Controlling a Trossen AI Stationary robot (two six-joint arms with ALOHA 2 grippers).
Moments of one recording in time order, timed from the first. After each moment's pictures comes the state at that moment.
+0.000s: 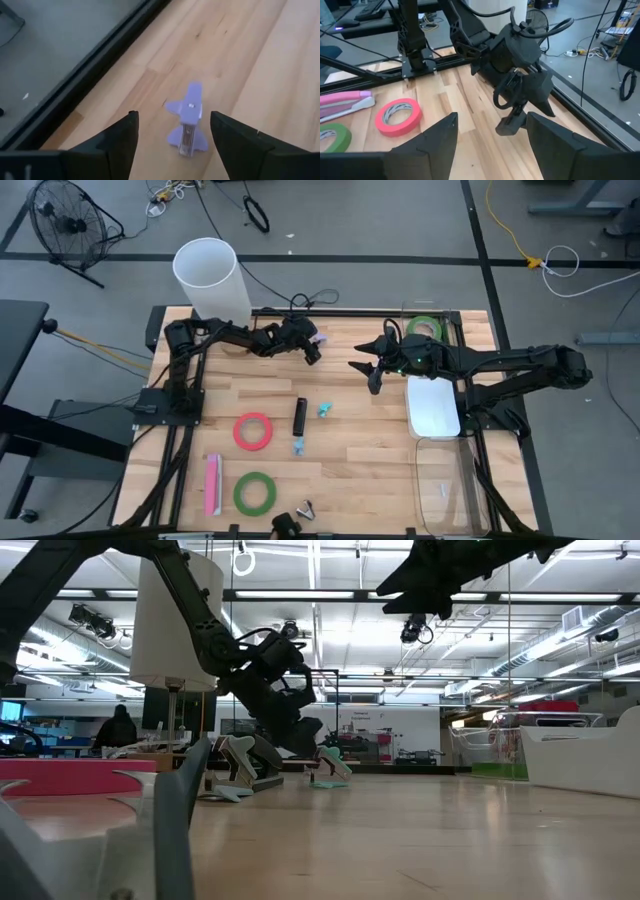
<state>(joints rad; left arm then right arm) 0.48 1.98 0.99 0.35 -0.20 0.06 -0.09 1.15 0.83 -0.01 0.20 0.14</state>
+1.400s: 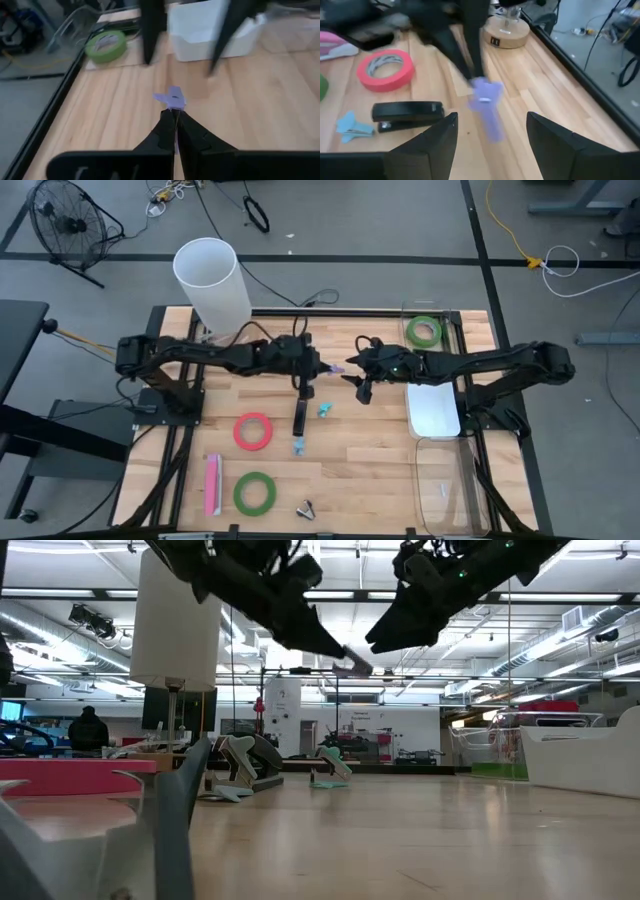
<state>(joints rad) 0.14 1.56 0.99 0.12 -0.04 0.20 -0.07 1.33 0.83 -0.02 0.19 0.05</state>
